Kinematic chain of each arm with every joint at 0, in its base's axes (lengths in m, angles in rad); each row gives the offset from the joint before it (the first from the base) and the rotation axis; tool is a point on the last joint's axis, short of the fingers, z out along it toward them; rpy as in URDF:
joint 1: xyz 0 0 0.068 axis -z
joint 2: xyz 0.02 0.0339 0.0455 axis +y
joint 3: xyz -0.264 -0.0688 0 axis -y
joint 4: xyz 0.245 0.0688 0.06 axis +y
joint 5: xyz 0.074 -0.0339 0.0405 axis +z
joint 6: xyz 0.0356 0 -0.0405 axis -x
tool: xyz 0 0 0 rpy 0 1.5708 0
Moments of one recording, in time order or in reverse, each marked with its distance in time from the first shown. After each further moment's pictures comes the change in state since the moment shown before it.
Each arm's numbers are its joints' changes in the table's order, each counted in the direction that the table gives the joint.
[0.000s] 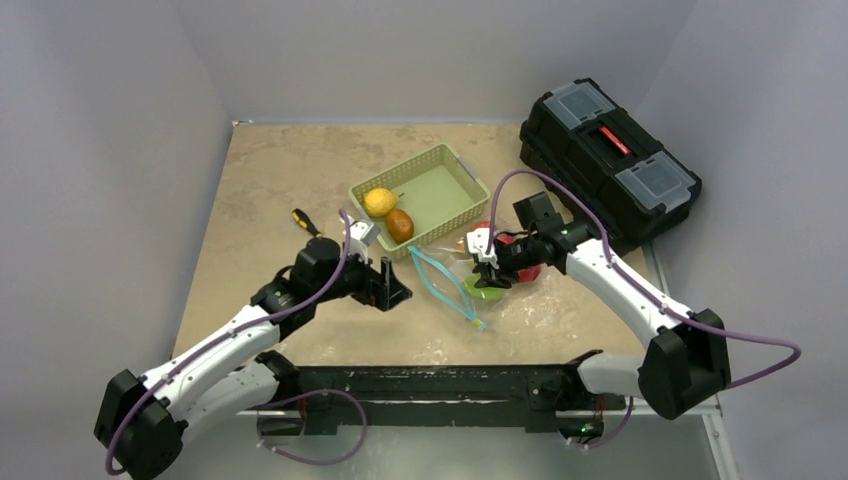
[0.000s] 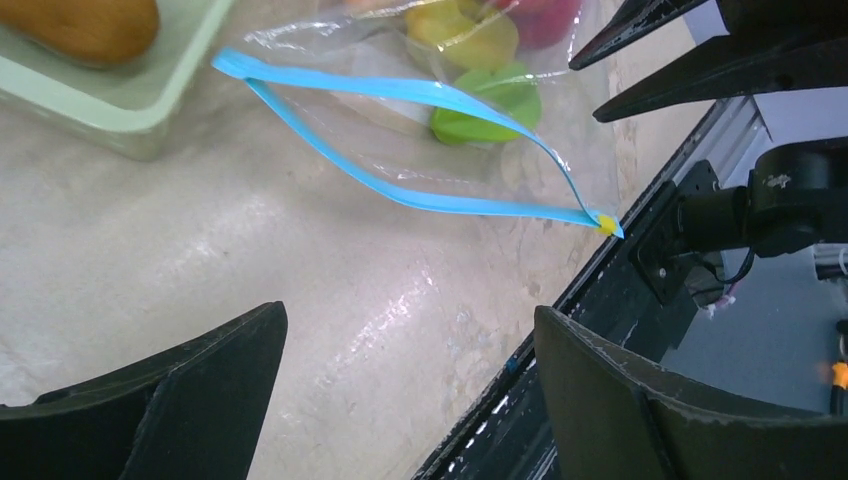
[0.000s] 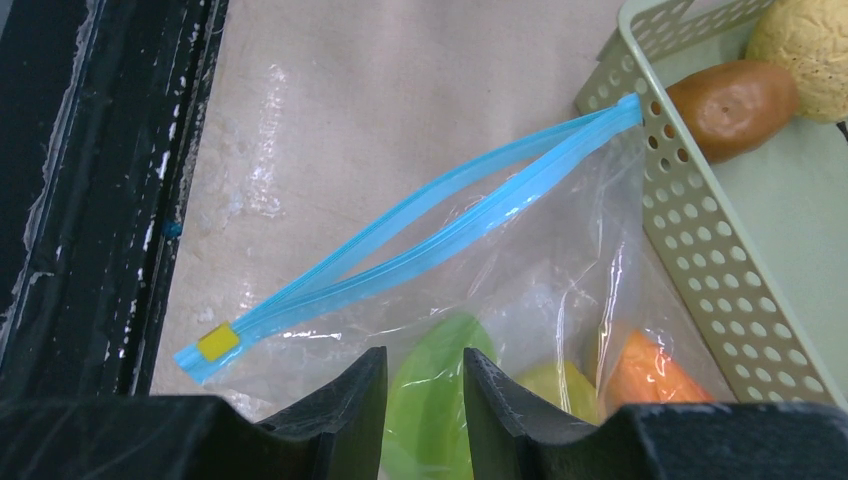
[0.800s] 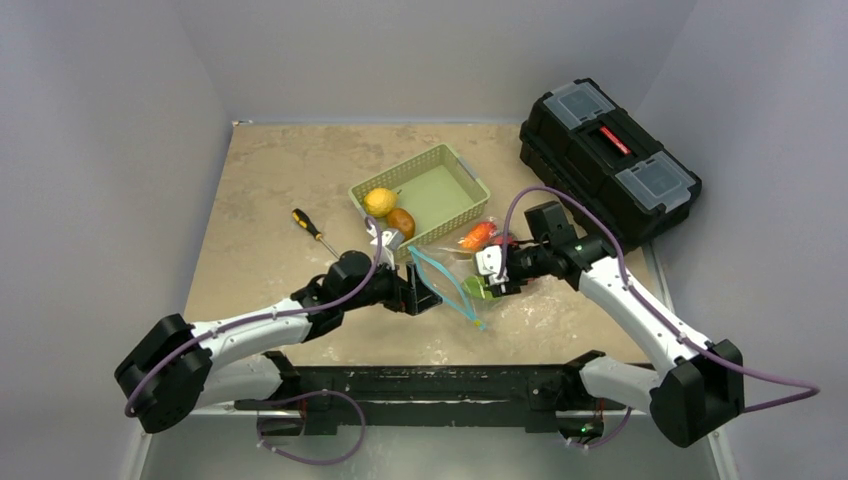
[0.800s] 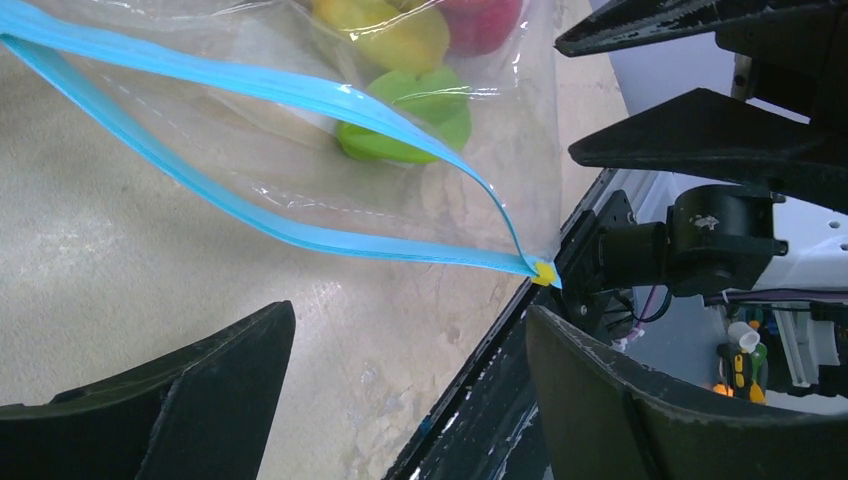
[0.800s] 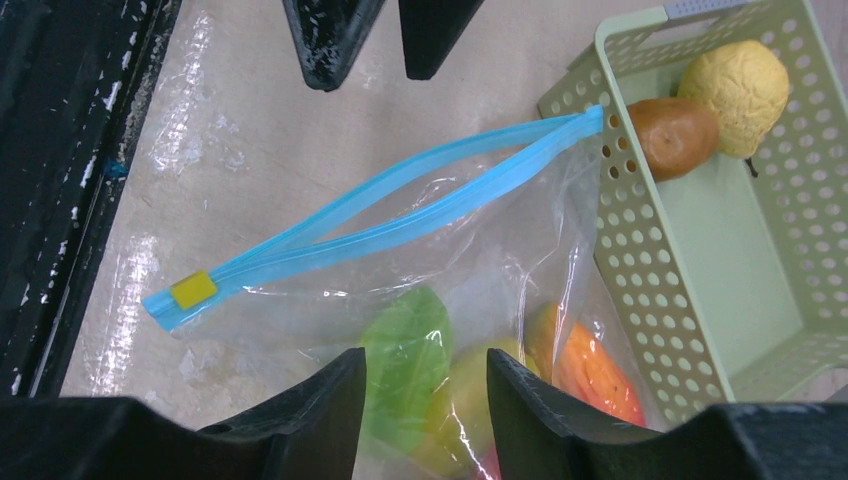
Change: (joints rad) left arm 0.199 0.284 -0.103 -0.470 0.069 0.287; right arm 0.004 -0.139 -0.080 -0.002 -0.058 0.201
